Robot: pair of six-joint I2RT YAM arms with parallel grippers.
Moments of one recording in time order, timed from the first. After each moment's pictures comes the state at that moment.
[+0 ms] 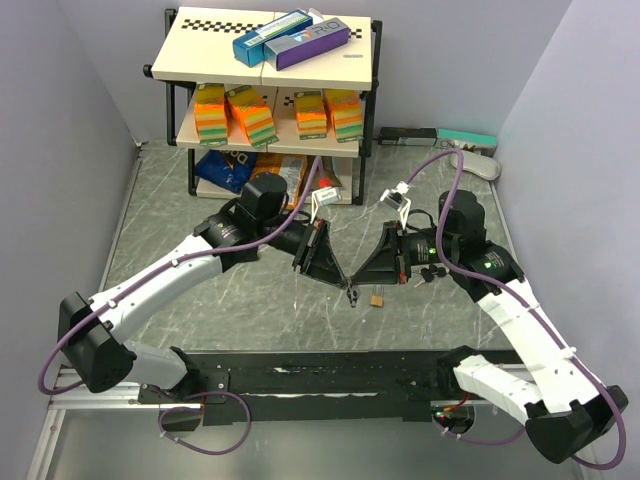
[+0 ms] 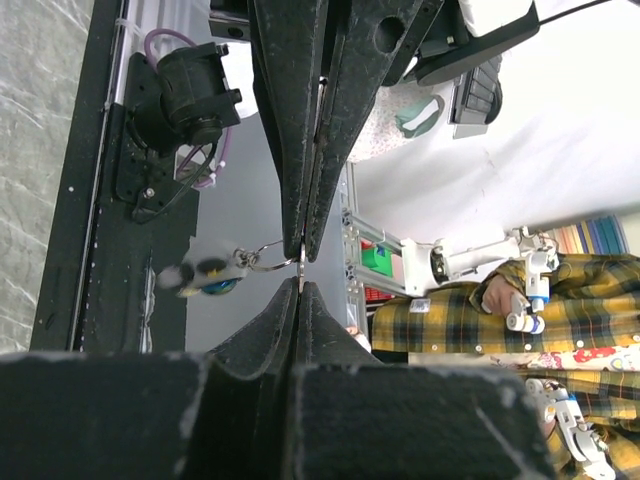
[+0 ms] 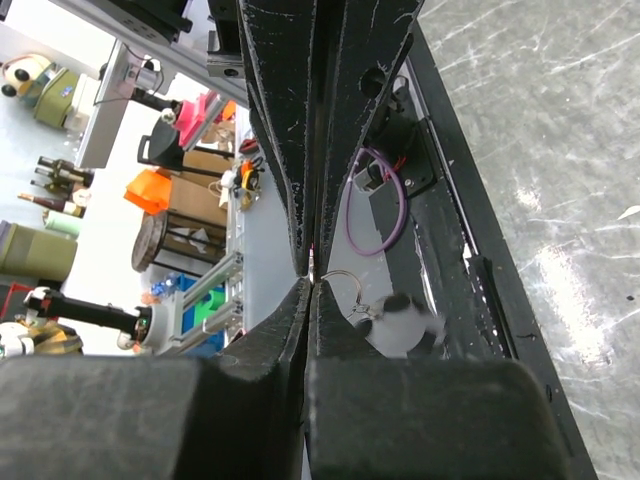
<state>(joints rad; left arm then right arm) -0.78 1.36 1.26 -0.26 1.10 -0.63 0.43 0.94 1.03 -0.47 -1.14 0.49</state>
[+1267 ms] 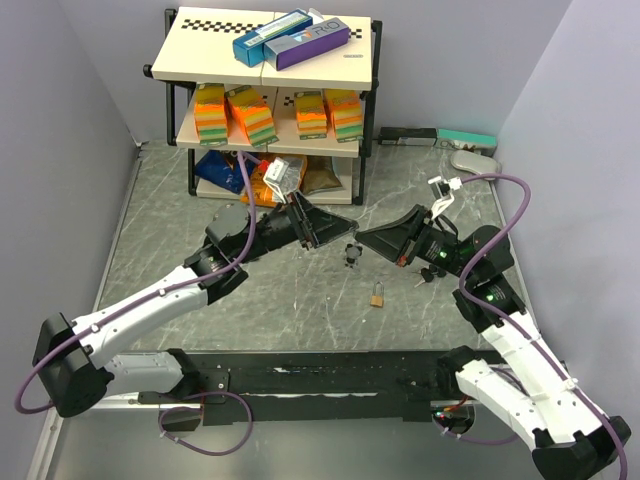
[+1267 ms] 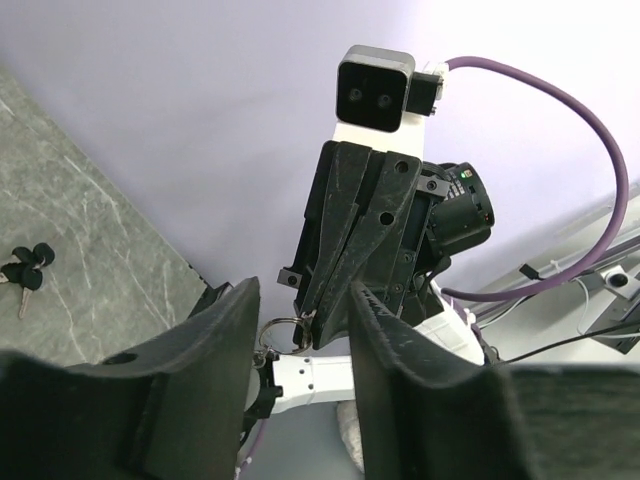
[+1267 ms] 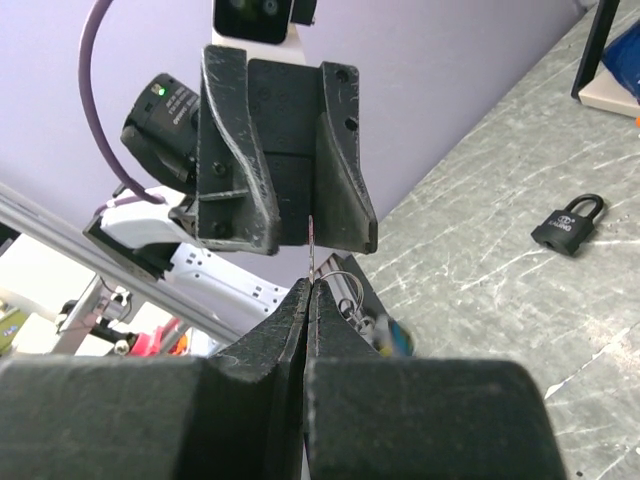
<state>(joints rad) -0.84 1.18 0.96 0.45 0.34 -1.04 0.43 0.73 0.78 0.17 -0.67 0.91</state>
